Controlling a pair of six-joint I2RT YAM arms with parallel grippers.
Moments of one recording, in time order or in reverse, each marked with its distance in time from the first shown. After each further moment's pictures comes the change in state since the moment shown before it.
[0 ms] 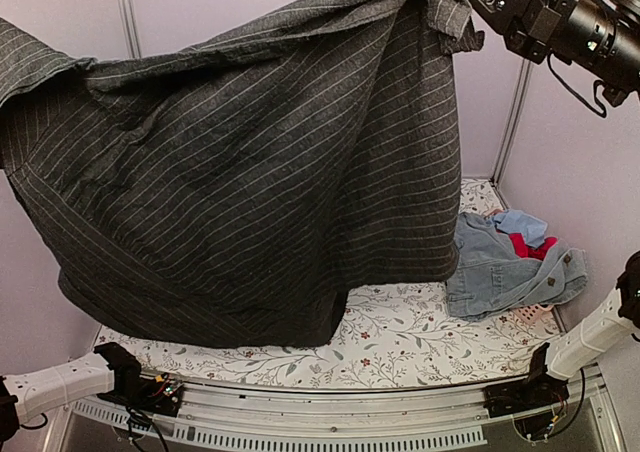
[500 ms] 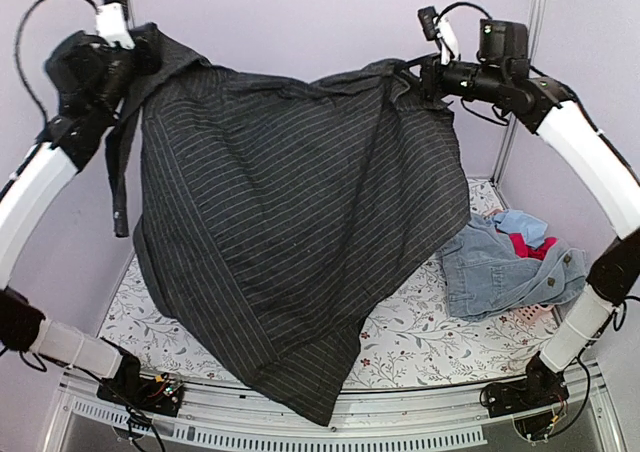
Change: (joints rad) left arm 0.127 0.539 0.020 -0.011 -0.351 0.173; right arm -0.573 0.170 -0.336 0.165 -0.082 0.137
